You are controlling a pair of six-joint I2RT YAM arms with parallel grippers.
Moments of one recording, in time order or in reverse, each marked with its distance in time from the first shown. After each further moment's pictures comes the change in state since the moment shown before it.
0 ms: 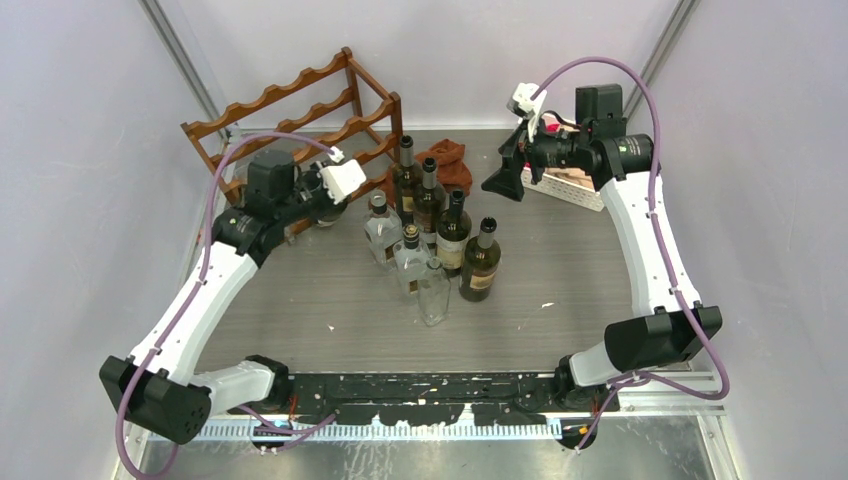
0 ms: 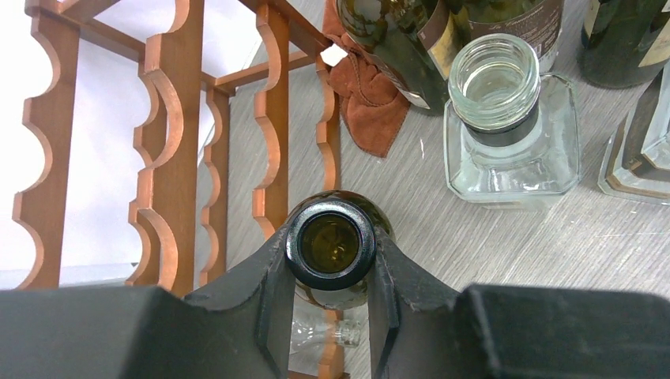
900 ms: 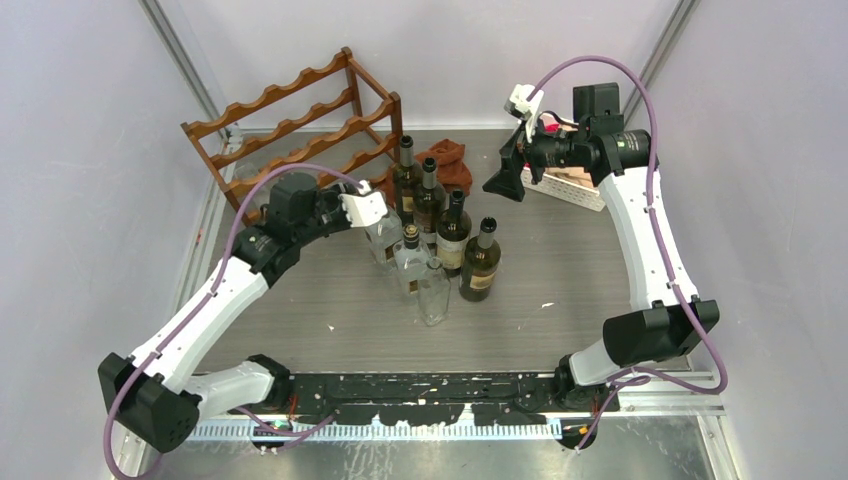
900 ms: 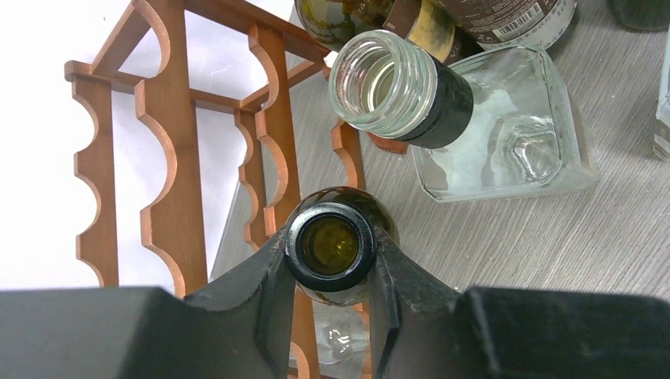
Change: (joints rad) left arm -0.136 -0.047 -0.153 0.132 -0.150 0.177; right arm 0.000 0.030 0.033 -0.056 0.021 -0.050
